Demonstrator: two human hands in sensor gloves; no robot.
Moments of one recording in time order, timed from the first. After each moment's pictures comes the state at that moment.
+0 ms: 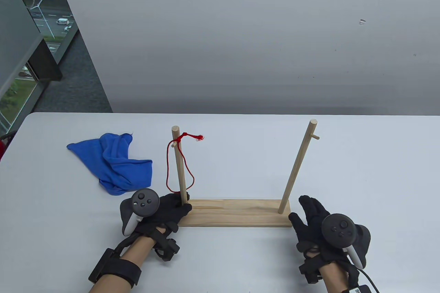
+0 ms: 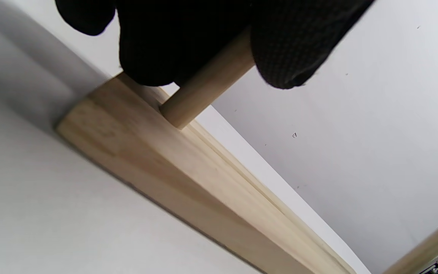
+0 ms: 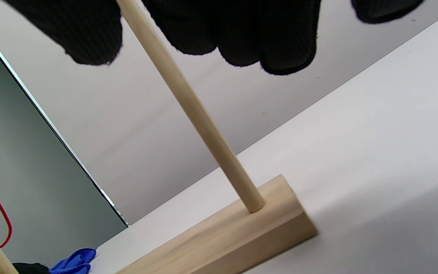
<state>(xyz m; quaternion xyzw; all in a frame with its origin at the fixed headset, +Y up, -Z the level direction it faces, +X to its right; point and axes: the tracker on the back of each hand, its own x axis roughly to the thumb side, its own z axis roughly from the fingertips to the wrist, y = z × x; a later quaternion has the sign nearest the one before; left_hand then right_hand) -0.220 -0.768 -0.374 -0.03 -0.10 0.37 0.92 0.226 -0.719 -0.290 0.03 -0.08 0.94 0.34</state>
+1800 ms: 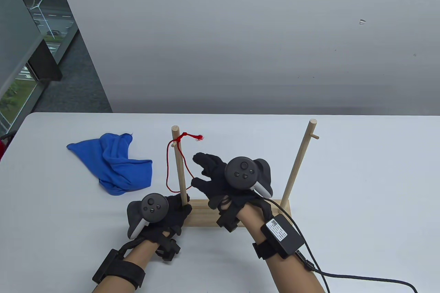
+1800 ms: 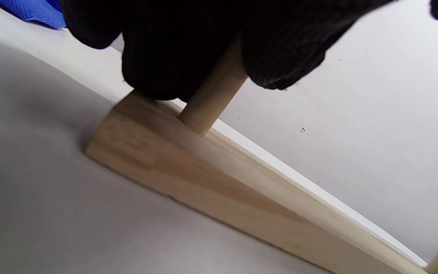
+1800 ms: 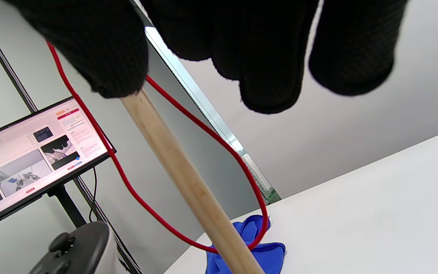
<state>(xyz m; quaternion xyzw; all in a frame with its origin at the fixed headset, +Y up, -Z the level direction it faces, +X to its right) -0.210 -0.765 -0.368 0.01 -0.10 0.29 0.95 0.010 -0.631 -0.394 0.29 -0.04 0.88 0.37</state>
